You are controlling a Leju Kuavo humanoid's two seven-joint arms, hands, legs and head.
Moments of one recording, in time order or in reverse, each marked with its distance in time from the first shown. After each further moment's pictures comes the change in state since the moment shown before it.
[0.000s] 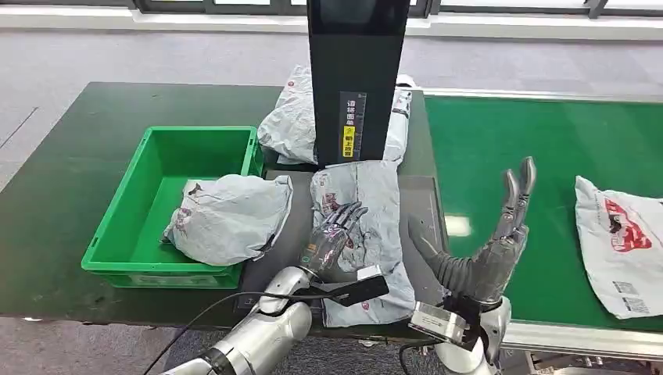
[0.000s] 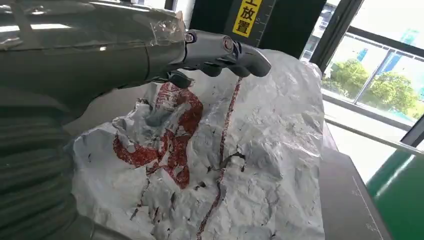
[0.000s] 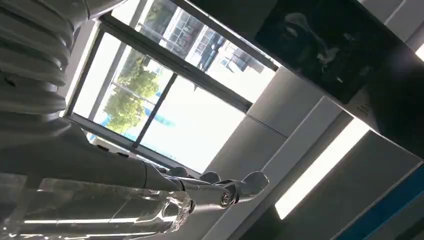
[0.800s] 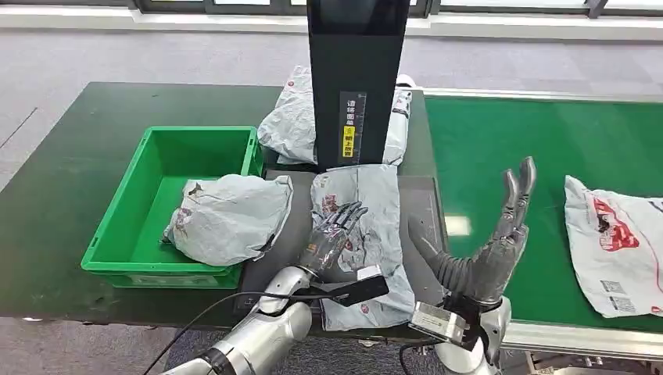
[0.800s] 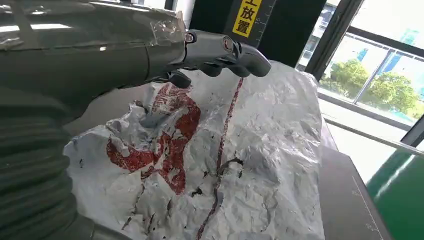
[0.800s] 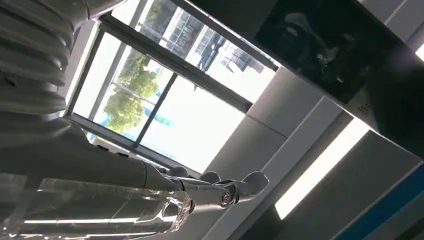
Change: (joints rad) left arm 0.000 0.000 0.000 0.000 0.000 0.000 0.000; right arm 0.000 0.000 0.000 0.000 0.000 0.000 0.000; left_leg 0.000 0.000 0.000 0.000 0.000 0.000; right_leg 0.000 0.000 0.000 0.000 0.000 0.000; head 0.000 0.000
